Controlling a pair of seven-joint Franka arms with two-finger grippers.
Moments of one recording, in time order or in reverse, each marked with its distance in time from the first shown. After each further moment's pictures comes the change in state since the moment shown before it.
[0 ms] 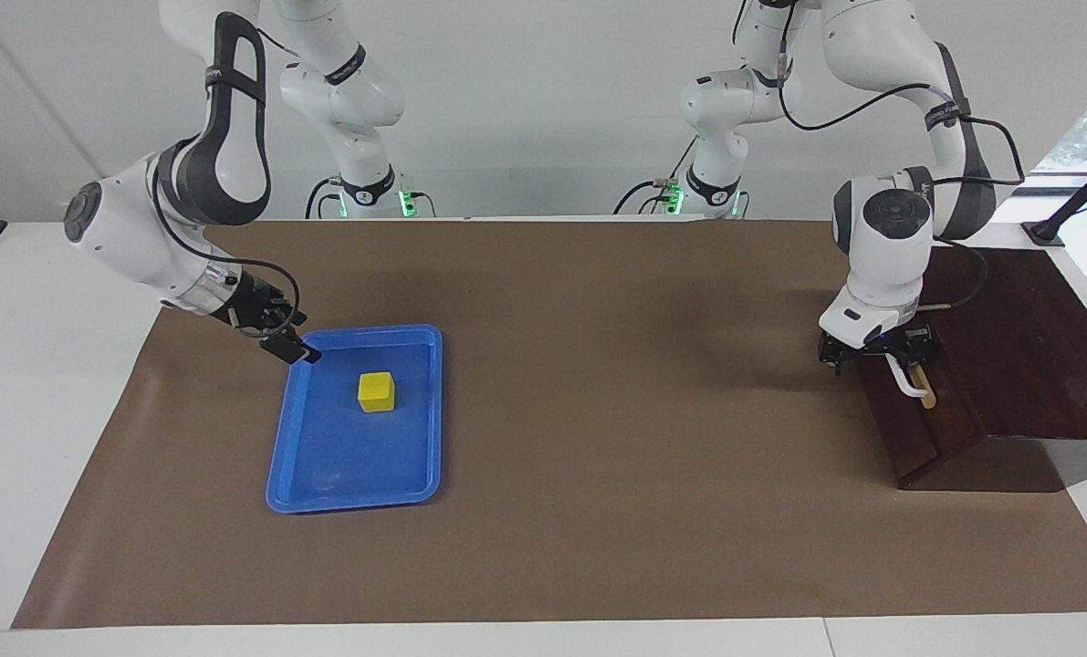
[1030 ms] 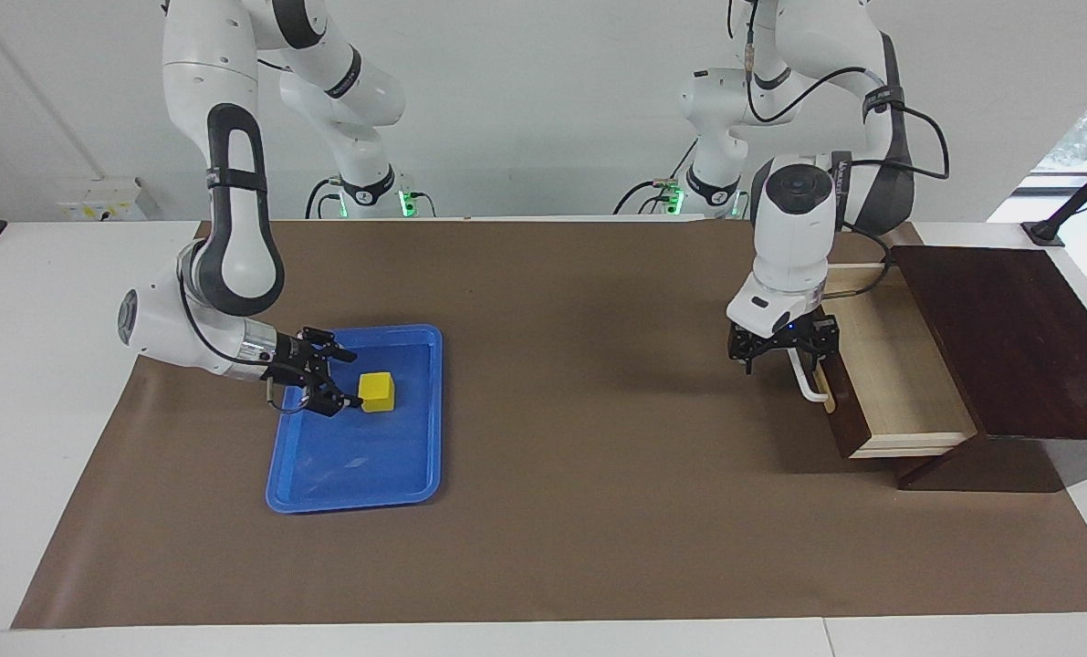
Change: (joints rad) left arm -0.192 0.007 -0.008 0.199 -0.167 -0.251 -0.155; right arm 0.033 0.175 0.005 0.108 0.092 -0.011 0.045
